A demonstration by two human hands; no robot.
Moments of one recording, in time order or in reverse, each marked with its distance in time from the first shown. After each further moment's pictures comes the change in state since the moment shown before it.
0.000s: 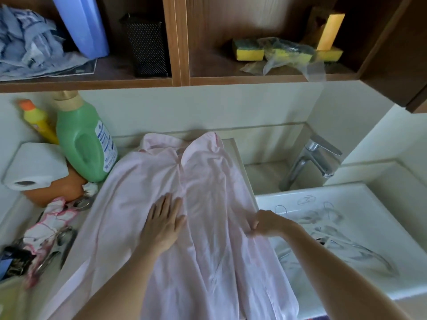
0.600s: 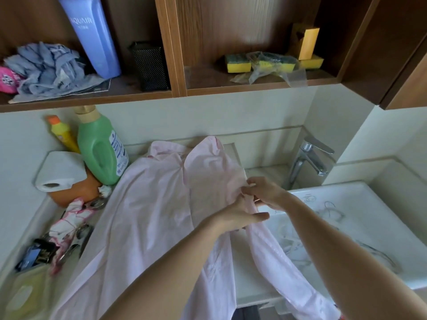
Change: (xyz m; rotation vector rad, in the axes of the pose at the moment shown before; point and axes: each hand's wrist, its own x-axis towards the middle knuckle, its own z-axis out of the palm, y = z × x) left_hand 0.009 0.195 -0.130 -1.072 -0.568 0.046; right_hand -0.047 -0.035 -0.062 0.837 0.166 -0.206
